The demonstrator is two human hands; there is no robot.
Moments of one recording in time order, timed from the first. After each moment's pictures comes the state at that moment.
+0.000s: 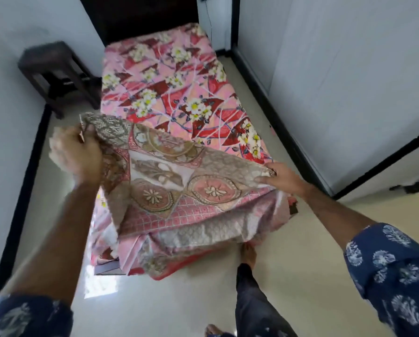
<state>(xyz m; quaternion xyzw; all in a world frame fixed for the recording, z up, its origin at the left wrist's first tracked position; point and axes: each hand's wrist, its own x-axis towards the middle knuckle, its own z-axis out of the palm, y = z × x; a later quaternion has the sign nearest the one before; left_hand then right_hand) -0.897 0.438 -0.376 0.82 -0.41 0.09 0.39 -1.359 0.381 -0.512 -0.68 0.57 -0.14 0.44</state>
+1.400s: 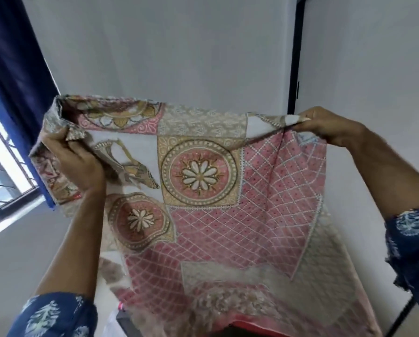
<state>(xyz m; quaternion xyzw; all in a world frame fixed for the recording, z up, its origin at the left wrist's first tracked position) -0.995 0.632 -0.092 0.55 -0.26 0.36 0.70 -1.445 0.378 -0.043 -0.79 0.32 -0.32 0.41</state>
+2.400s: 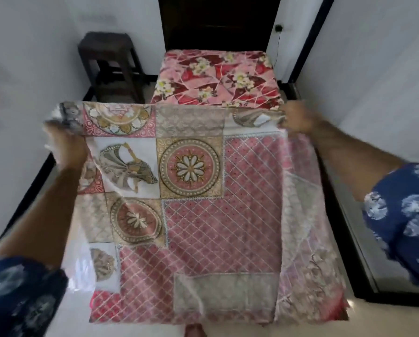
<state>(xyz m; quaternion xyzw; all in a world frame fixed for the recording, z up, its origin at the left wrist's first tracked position) -0.575 0.272 -0.462 0.82 -0.24 -0.03 0.51 -1.062 0.036 -0.358 -0.83 0.55 0.03 0.09</state>
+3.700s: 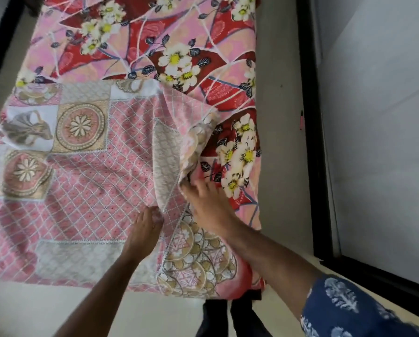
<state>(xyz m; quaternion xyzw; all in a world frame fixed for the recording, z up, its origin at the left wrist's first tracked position) -1.156 0.267 -0.791 0.83 -0.43 -0.34 0.09 -1.330 0.121 -0.778 -0.93 0.31 0.01 0.21</state>
